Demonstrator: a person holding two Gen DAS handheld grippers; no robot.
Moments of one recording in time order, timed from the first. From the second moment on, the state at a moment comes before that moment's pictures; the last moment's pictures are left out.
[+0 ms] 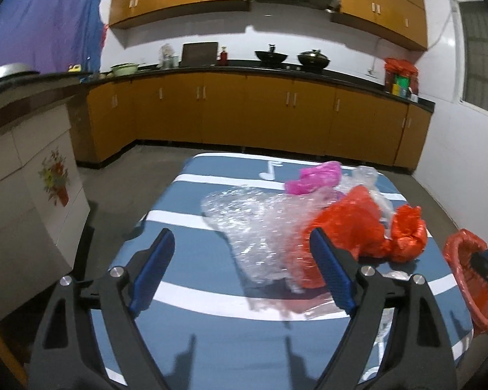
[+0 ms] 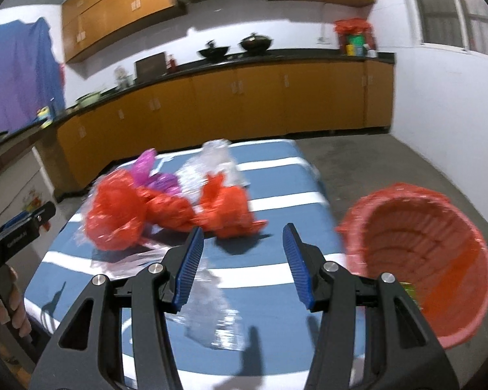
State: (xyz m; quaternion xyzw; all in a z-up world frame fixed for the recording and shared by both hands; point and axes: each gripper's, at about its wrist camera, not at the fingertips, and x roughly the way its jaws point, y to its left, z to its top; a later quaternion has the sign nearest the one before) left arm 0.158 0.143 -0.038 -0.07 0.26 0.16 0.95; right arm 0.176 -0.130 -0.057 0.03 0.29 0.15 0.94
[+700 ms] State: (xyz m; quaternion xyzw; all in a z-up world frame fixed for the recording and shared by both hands) left arm 0.149 0.186 -0.047 -0.10 0.26 0.18 0.94; right arm 0.216 -0.065 -0.114 -0.01 0.40 0.20 0.89
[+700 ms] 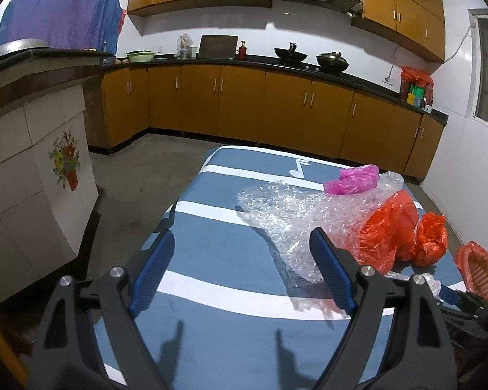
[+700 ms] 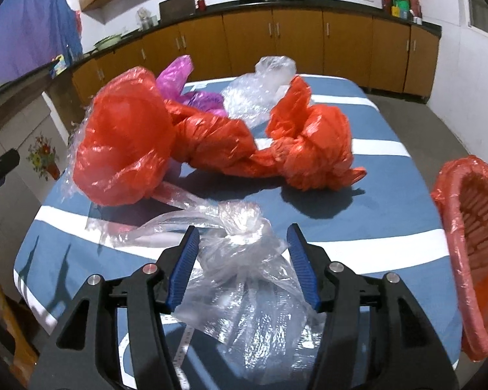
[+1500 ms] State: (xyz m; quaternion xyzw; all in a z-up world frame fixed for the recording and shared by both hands) left arm 0.196 0.149 -0.039 -0.09 0.28 0.07 0.95; right arm 0.188 -0.101 -0.105 -0.04 0.38 0.19 0.90
